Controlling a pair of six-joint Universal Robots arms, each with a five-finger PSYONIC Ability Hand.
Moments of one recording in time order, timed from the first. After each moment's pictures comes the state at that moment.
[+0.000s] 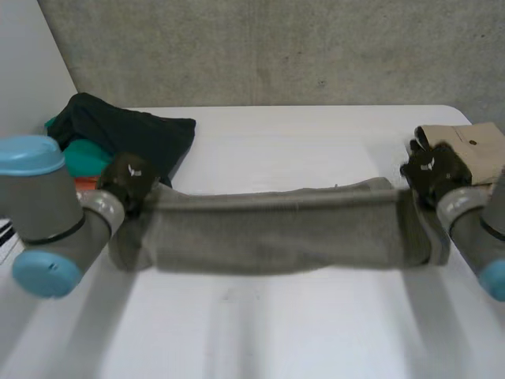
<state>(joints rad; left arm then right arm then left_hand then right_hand) 4.43 -2.10 -1.47 3.33 -1.48 3.91 1.74 -1.11 1.57 -0.28 1.47 2.27 1.15 1.20 1.19 1.20 0.98 1.18 1.19 1.19 1.20 1.02</state>
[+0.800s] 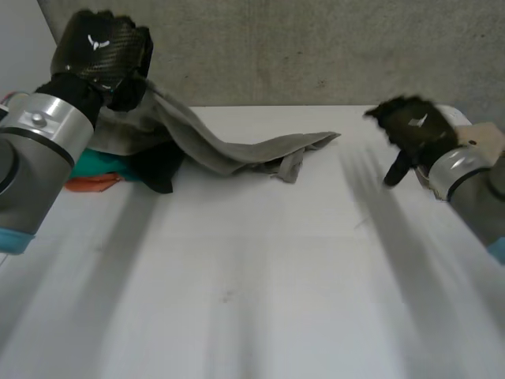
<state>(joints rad) 4.40 -1.70 -1.49 3.49 -1.32 3.52 1.79 -1.16 1.43 -0.13 1.31 2.75 1.15 1.20 1.19 1.20 0.98 0.24 0.22 0.21 0.21 0.05</state>
